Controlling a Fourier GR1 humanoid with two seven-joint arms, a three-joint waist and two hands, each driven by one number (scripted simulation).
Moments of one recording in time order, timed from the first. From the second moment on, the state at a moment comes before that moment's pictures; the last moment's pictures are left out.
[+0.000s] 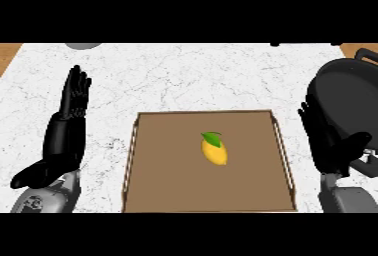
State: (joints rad) left arm -0.18 0.28 -0.19 -1.66 0.05 0.38 -0.16; right arm -0.12 -0.26 0.04 -1.40 -0.21 -0.16 -0.01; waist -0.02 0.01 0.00
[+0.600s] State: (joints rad) left arm -0.24 0.24 -0.21 -1.62 0.15 0.30 -0.06; right arm -0.57 -0.39 0.26 -1.47 -0.22 0.42 -0.19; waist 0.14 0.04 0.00
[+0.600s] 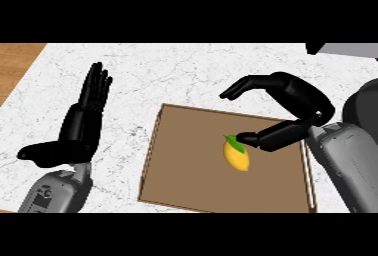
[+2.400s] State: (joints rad) left arm -0.29 0.30 -0.03 -1.52 0.26 0.21 0.00; right arm -0.97 -0.52 0.86 -1.00 0.50 0.33 -0.90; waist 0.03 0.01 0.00
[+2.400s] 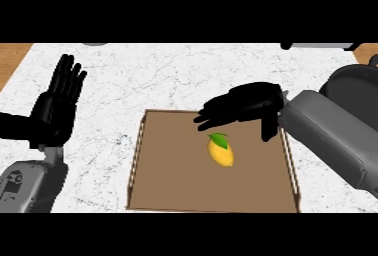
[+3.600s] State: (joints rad) left arm -0.29 0.28 0.03 -1.51 0.23 0.16 0.03; right arm -0.88 -0.26 0.82 -0.78 0.74 0.20 -0.96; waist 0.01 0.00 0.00
